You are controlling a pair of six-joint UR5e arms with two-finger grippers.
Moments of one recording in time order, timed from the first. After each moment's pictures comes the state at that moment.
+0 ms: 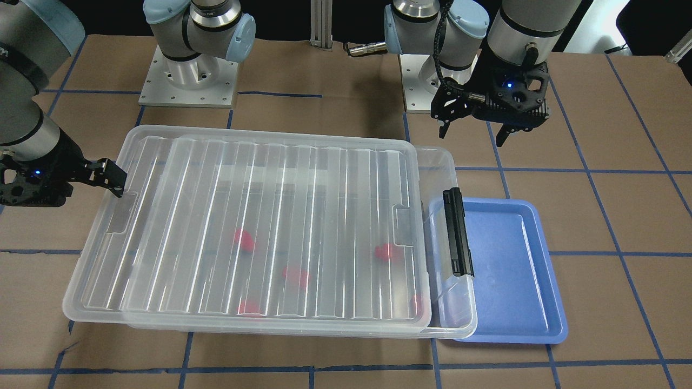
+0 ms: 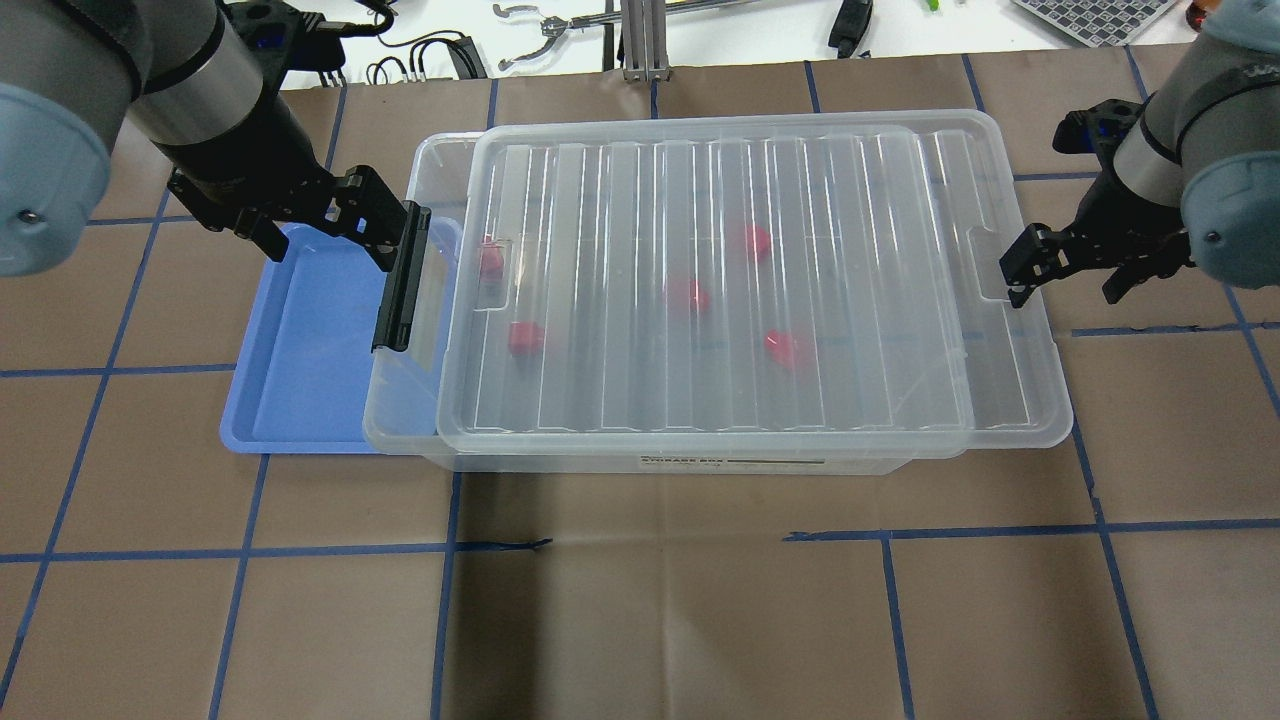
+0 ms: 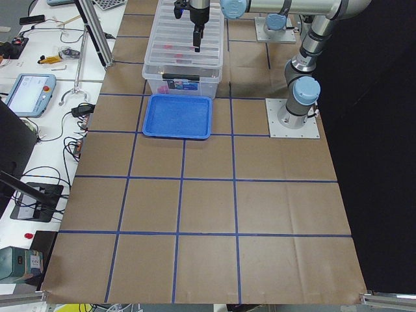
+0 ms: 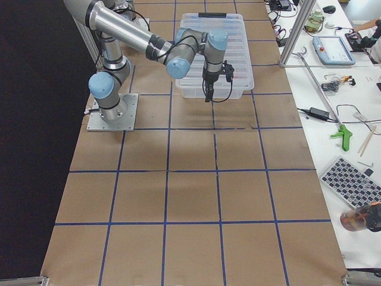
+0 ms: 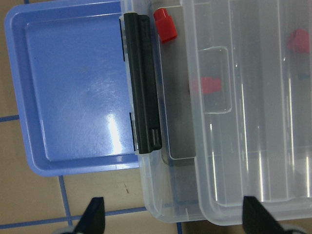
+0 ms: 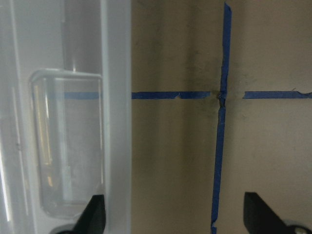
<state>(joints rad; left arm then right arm) -1.56 -1.54 -1.60 -1.55 1.58 0.22 1.24 -1.47 1.84 -1.89 -1.60 -0.33</state>
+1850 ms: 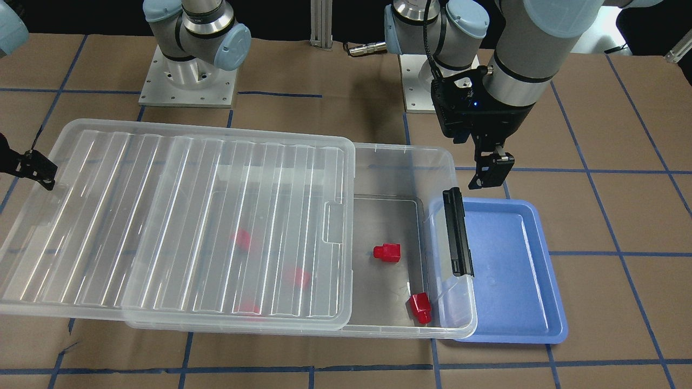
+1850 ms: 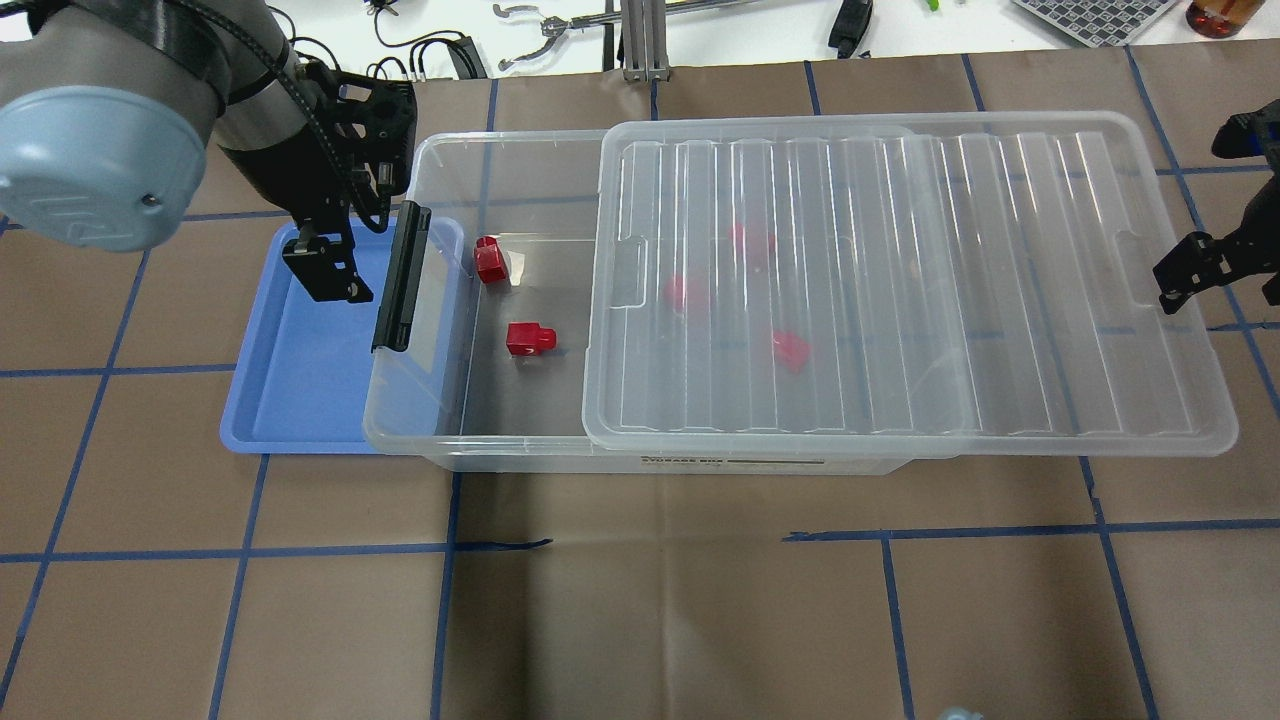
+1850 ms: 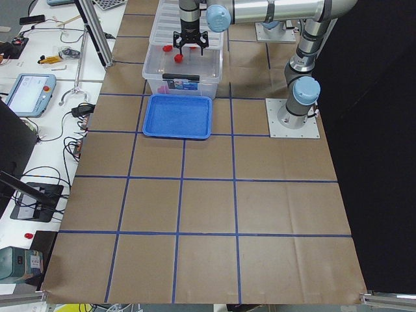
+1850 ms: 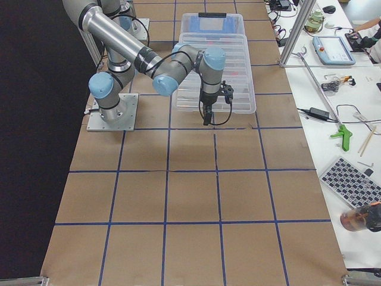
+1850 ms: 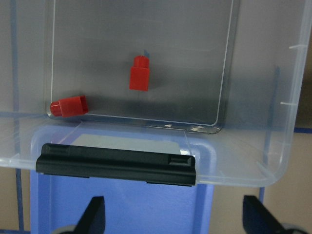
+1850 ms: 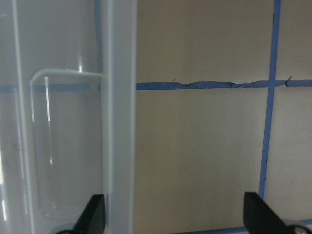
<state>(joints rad) -1.57 -1.66 -1.61 -1.43 1.58 1.57 1.03 -1.47 1.84 -1.96 -1.69 -0.53</state>
